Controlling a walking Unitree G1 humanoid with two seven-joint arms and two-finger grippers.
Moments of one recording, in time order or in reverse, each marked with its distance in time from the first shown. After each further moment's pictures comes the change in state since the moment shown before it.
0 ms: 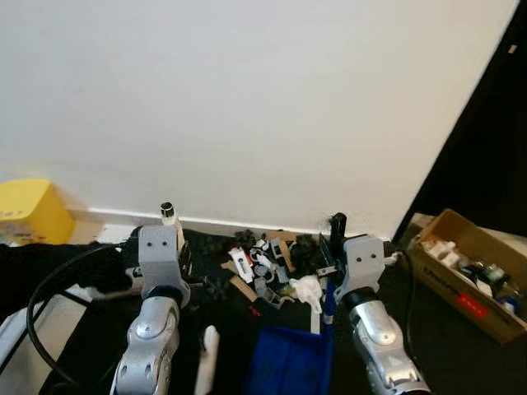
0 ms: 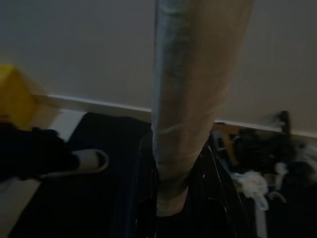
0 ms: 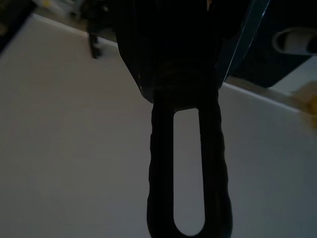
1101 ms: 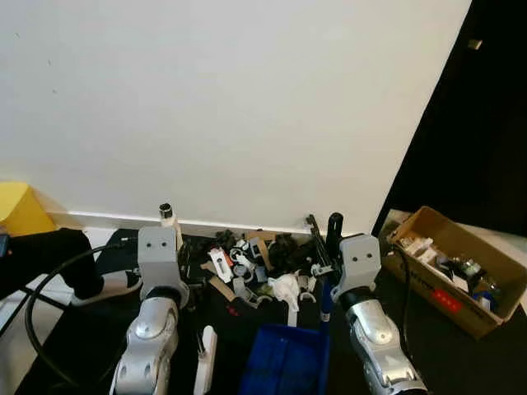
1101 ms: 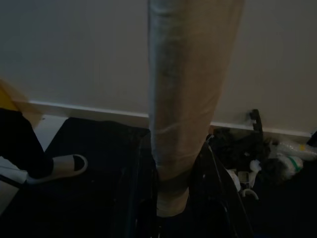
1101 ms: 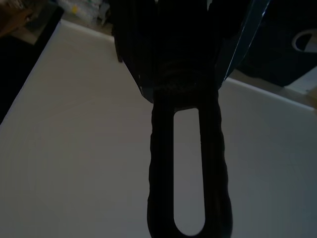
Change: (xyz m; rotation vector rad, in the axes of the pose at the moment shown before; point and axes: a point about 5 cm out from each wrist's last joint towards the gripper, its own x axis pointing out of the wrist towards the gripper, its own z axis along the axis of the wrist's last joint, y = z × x) left arm 0.000 0.001 -0.001 0.011 0.005 0.013; right arm 0.001 0.003 0.001 -0.008 -0.004 0.010
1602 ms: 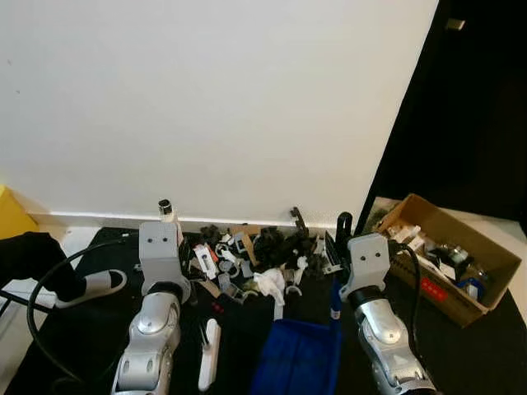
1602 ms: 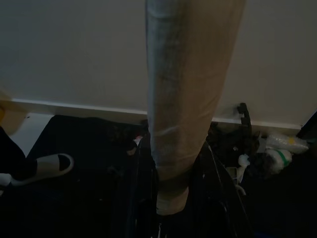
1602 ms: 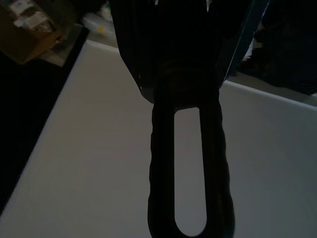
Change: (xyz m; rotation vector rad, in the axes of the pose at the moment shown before) left arm 0.004 0.001 0.006 -0.004 -0.017 0.015; right arm 0.000 -0.004 0.000 -0.013 0.001 -0.003
